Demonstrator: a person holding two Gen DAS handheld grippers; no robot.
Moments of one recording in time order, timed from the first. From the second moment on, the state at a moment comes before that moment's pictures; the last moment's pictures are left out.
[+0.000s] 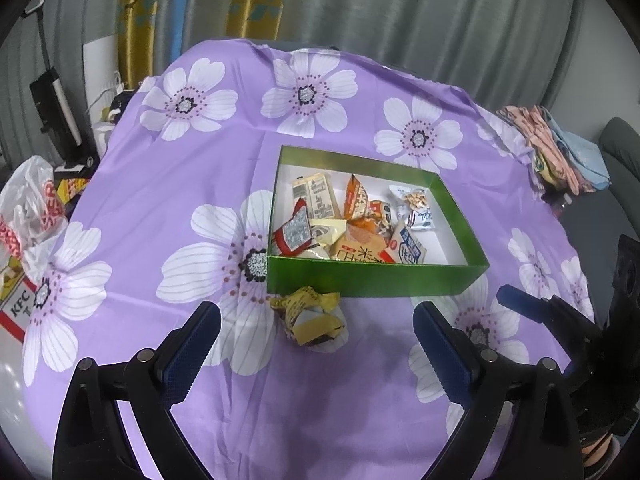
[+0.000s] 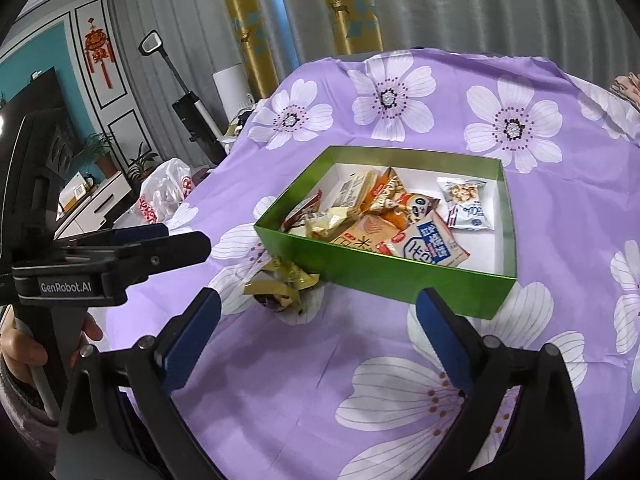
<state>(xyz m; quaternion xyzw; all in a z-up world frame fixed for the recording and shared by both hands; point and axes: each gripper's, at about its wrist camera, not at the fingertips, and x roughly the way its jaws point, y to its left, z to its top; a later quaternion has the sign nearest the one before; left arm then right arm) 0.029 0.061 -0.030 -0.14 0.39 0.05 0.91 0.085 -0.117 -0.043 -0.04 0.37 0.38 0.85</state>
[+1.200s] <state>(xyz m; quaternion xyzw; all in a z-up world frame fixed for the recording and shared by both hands) 0.078 0.081 -0.119 -0.21 0.47 -0.01 0.86 0.114 -0.007 -0.137 -0.09 0.45 0.46 0.76</state>
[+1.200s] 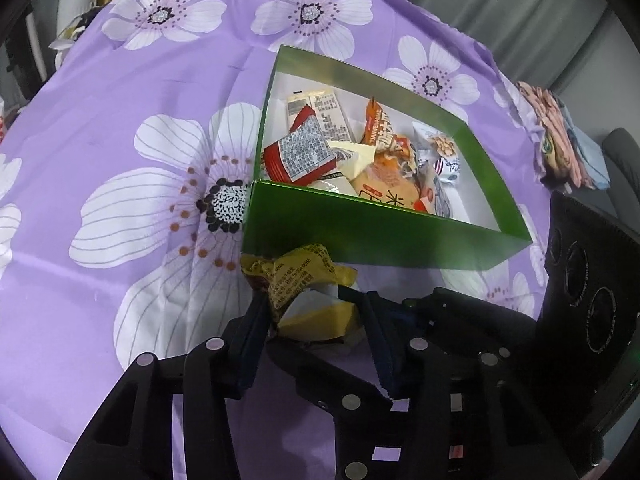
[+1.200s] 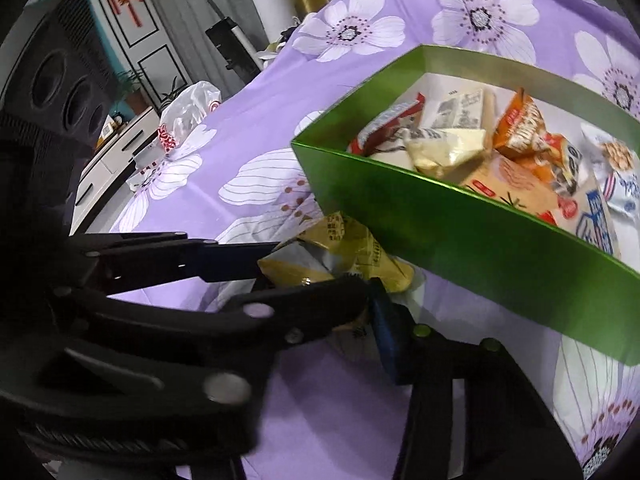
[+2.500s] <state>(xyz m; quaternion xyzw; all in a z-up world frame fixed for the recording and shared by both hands) 0.170 0.023 -0.026 -0.13 0.42 -0.04 0.90 0.191 -0.077 -0.037 -0.06 0.37 0.37 0.85</state>
